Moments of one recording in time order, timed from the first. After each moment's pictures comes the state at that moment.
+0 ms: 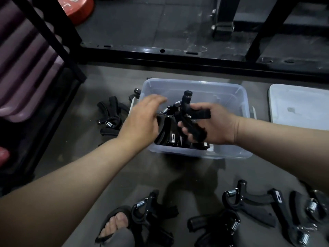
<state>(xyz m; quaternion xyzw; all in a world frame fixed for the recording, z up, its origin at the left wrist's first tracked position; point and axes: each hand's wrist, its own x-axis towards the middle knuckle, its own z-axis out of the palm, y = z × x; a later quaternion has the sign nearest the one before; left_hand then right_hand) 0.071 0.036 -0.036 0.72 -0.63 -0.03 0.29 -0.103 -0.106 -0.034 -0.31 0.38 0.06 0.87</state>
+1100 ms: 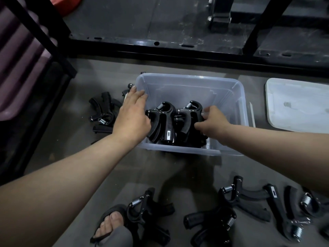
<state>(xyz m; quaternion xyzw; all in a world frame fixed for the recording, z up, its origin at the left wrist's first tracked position) 0.079 0.025 -0.062 0.84 -0.50 -0.07 0.21 -0.118 -0.114 -0.089 -0.69 0.58 -0.01 0.43</state>
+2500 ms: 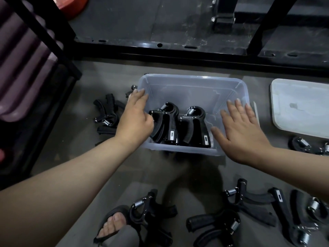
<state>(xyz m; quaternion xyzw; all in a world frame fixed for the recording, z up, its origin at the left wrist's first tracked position) 0.078 0.026 -0.064 0.83 -0.45 -0.11 0.31 -0.179 -0.096 -0.054 -0.91 0.40 0.08 0.04</state>
